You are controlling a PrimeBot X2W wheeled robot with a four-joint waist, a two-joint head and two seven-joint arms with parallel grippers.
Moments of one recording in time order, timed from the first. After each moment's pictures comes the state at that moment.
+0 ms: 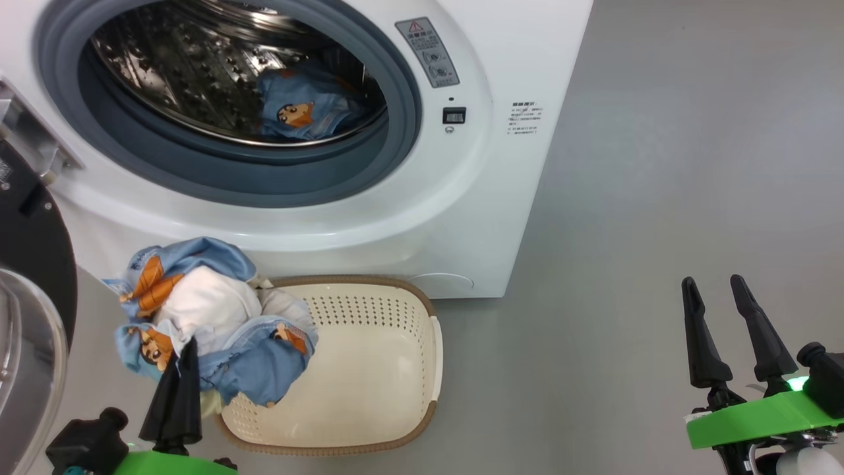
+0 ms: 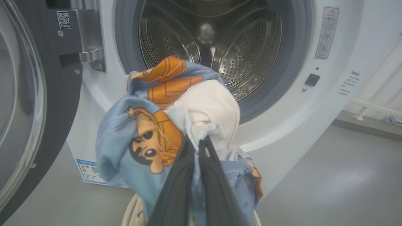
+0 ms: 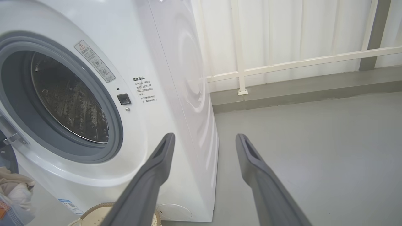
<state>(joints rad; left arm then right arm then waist) -0.08 0.14 -0.06 0.24 -0.45 -0.13 -0.25 -0.03 -0.15 0.01 0.10 0.40 0.12 -0.26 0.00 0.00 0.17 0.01</state>
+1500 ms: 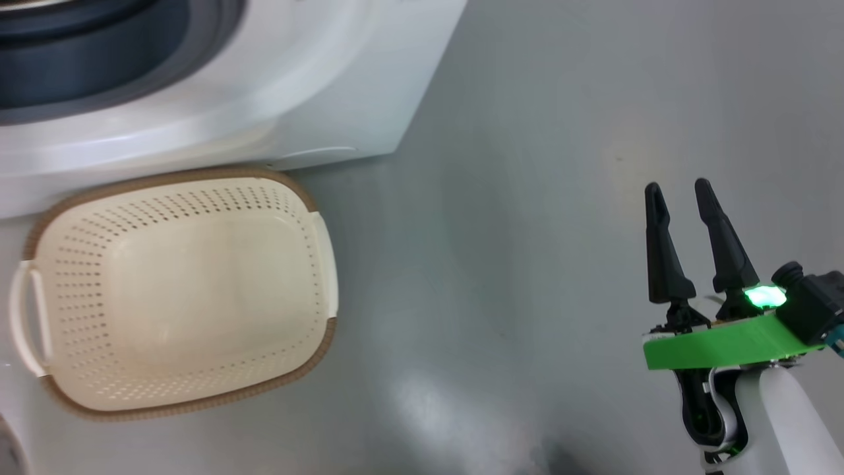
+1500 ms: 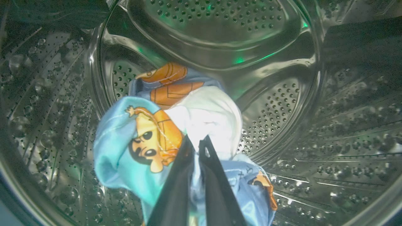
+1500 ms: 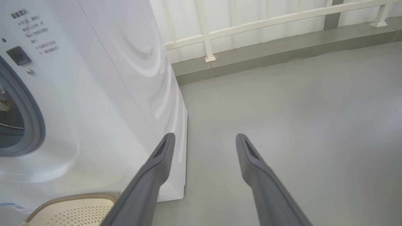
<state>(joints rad) -1.18 0.35 0.02 0.78 -0.54 -0.13 -0.26 -0.23 -0.07 0.06 0.06 0.40 0.12 -0.26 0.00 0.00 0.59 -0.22</state>
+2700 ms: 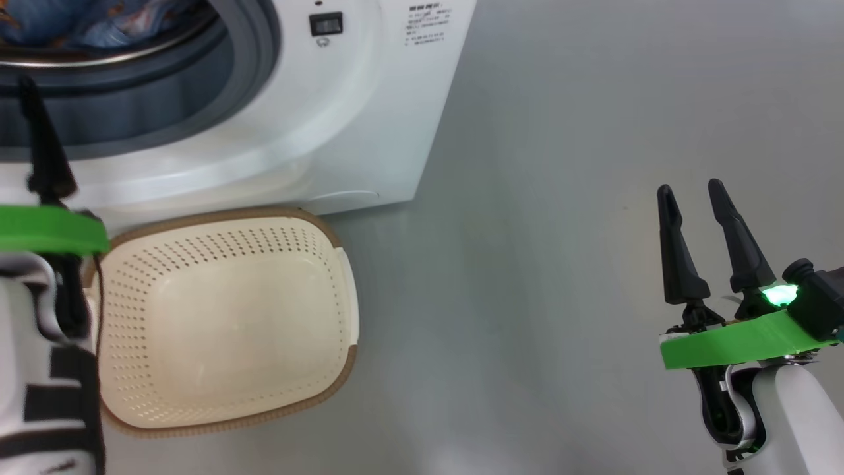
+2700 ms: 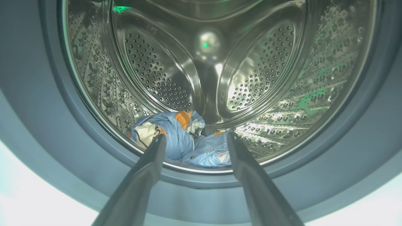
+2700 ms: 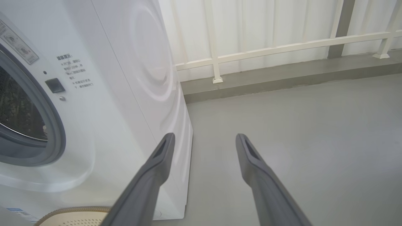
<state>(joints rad) -0.76 0.22 0.14 0.62 -0.31 -0.13 -0.26 -0.24 -0.12 0.07 0.10 0.40 0.12 -0.26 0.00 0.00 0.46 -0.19</state>
